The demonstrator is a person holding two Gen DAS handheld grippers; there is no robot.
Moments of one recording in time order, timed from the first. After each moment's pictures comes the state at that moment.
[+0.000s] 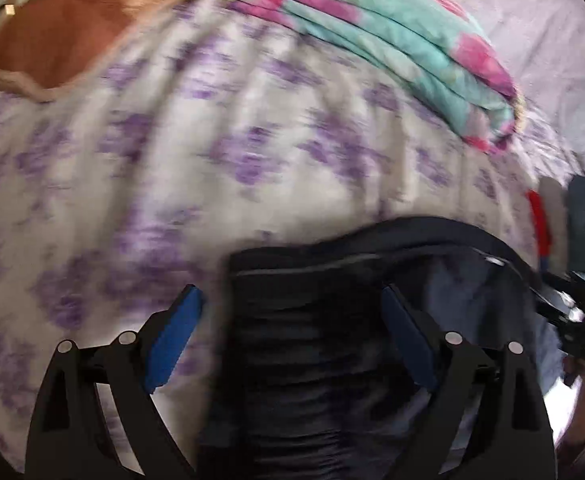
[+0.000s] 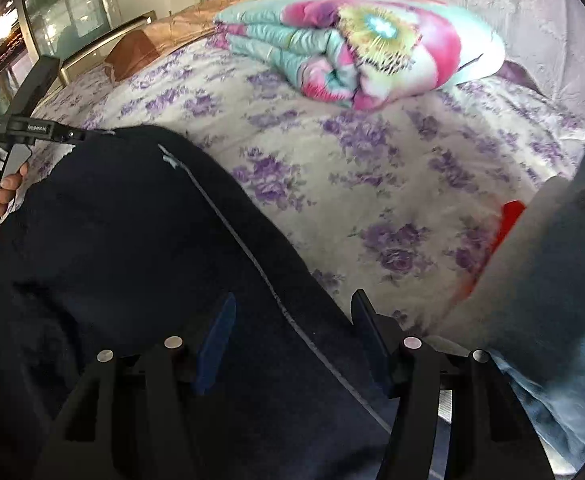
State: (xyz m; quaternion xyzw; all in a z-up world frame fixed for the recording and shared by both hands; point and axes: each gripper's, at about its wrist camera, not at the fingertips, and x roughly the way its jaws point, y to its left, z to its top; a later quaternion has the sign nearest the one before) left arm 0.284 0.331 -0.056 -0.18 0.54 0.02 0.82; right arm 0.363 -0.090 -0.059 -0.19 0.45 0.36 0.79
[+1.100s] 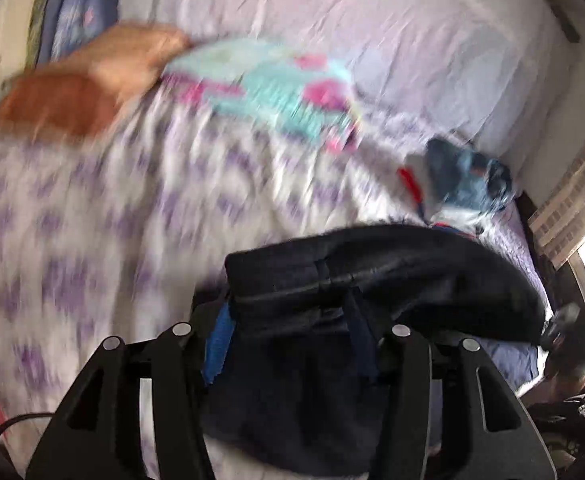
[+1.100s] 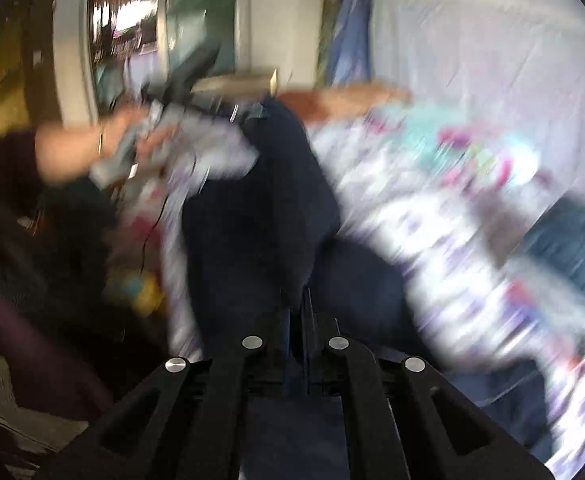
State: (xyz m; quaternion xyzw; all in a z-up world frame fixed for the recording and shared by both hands) left arm 0.093 0.333 0.021 -0.15 0.42 -0.10 0.89; right arm 0.042 -0.142 0.002 -0.20 0.31 0.49 0.79
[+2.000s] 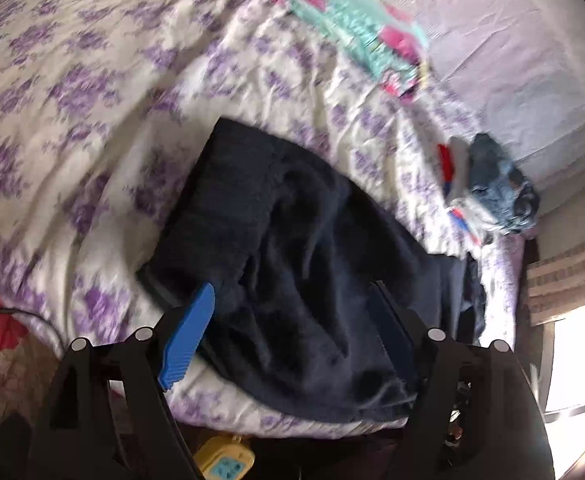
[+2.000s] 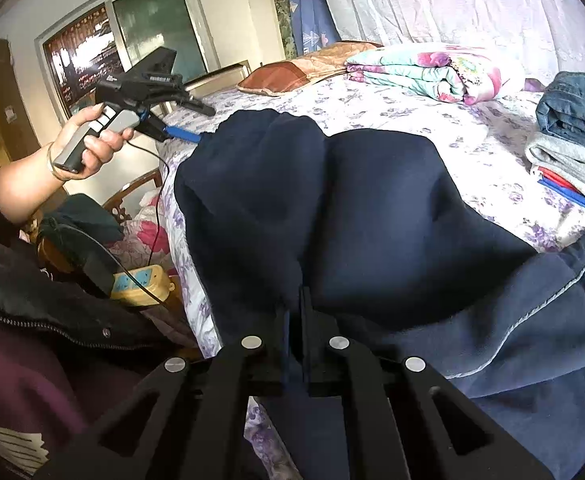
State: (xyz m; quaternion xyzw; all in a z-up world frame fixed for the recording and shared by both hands) left arm 0.063 0.322 -0.022 -0.29 0.53 -0.03 0.80; right arm 0.038 -0.156 -0.057 -0.09 0.36 0.47 0.80
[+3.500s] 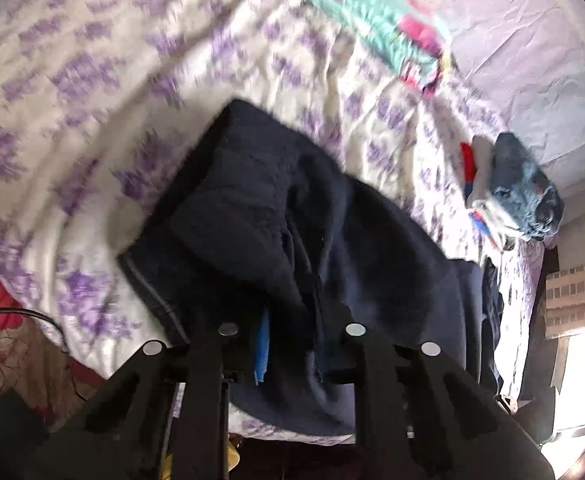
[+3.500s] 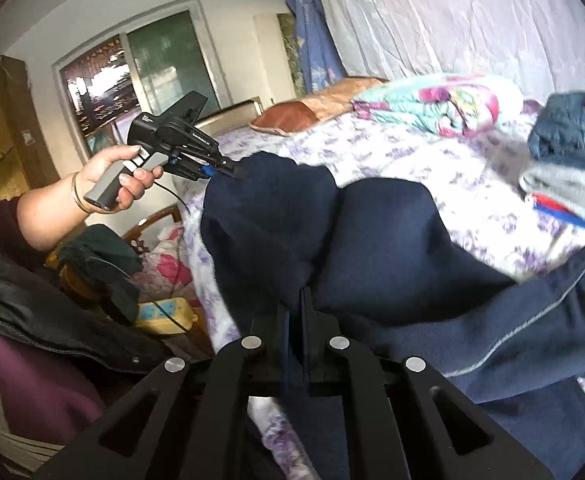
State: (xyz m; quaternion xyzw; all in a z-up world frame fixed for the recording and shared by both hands) left arm 0.068 0.306 -0.021 -0.28 0.53 0.01 0.80; right arm 0.023 -0.173 -0.023 -0.05 0.31 0.49 0.81
